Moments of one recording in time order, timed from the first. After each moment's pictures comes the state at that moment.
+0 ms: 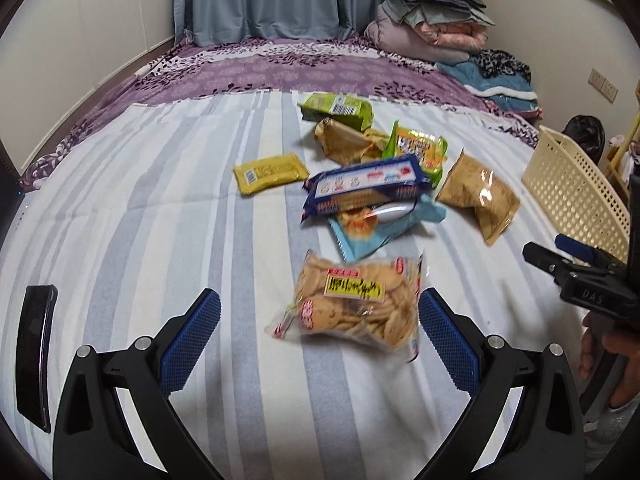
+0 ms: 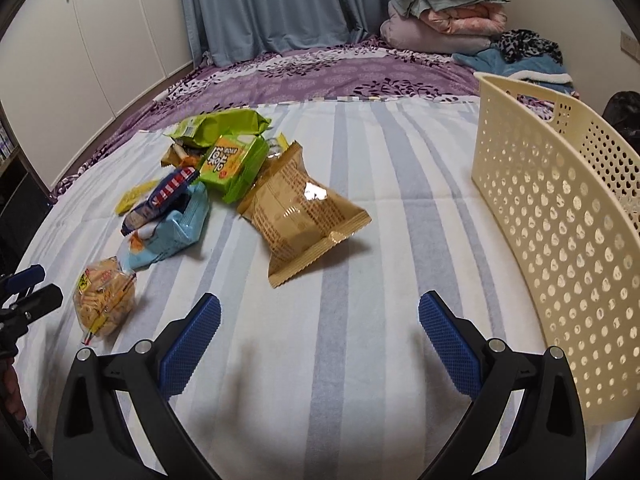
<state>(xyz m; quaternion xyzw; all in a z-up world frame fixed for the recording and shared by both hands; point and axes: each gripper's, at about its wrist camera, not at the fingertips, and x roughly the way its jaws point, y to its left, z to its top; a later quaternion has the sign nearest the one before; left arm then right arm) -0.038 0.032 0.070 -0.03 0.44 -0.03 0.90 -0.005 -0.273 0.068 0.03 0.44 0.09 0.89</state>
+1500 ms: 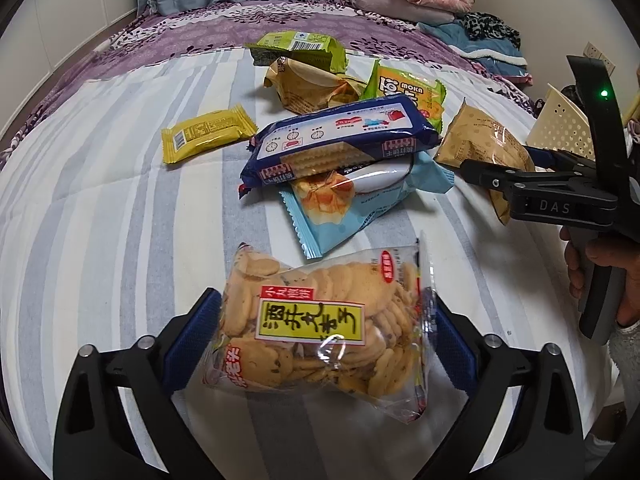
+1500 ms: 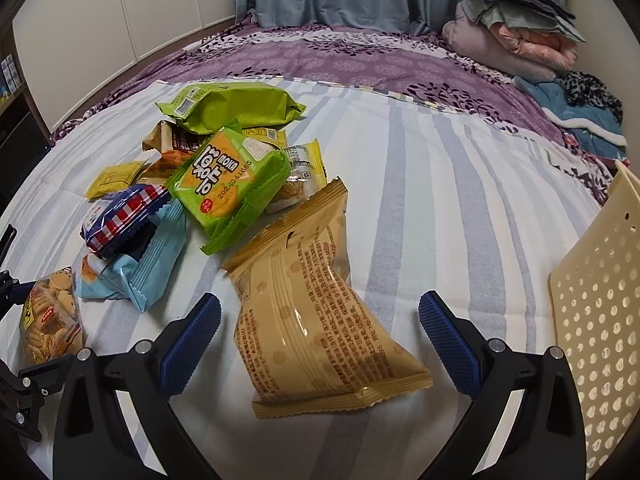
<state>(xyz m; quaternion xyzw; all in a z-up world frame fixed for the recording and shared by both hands) 0.009 0.005 0.012 -0.03 0.50 -0.08 0.86 0.091 -0.226 0.032 -0.07 0.47 0.15 0.87</state>
